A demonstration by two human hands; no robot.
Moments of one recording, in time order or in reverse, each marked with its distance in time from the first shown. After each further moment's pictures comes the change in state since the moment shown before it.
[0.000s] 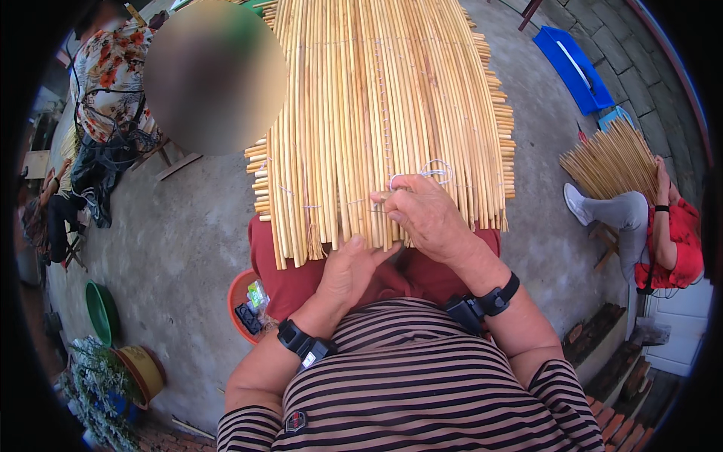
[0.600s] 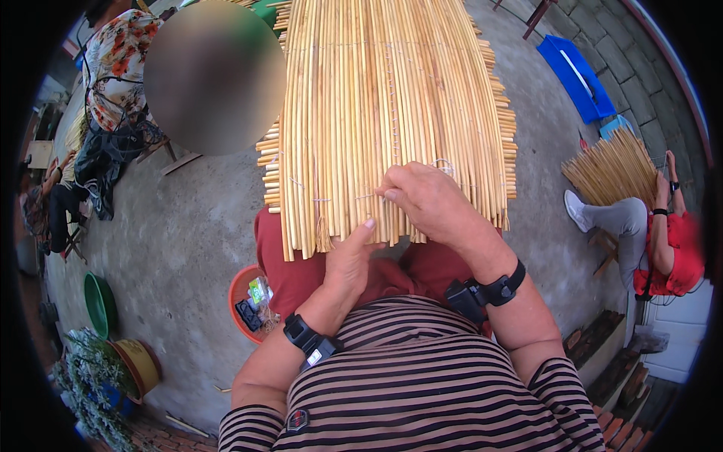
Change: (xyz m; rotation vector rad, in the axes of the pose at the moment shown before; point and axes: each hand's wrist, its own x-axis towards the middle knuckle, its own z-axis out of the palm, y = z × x) left_hand 0.005 -0.006 -0.004 0.313 0.366 0.190; right_hand 0.027 -0.013 -0.009 -0.051 -0.202 0.161
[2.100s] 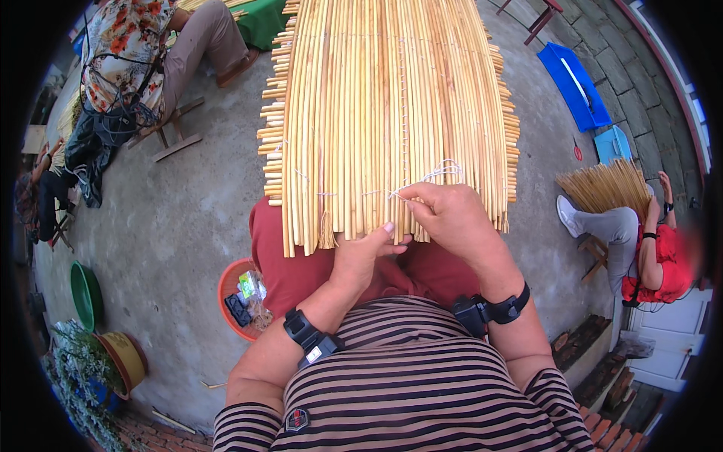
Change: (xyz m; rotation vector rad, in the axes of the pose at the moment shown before) left_hand -0.002 0.003 0.007 0.132 -0.163 -0.044; right_hand -0.021 -0.014 -0.004 -0.025 0.084 0.179
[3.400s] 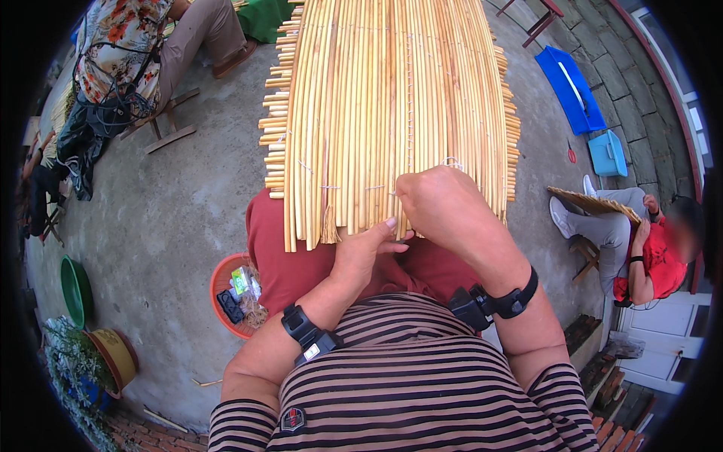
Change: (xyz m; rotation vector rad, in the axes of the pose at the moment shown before) left_hand 0.000 0.002 -0.001 -0.013 0.000 -0.039; right_hand 0.031 -0.040 -0.005 -0.362 -0.254 -0.038
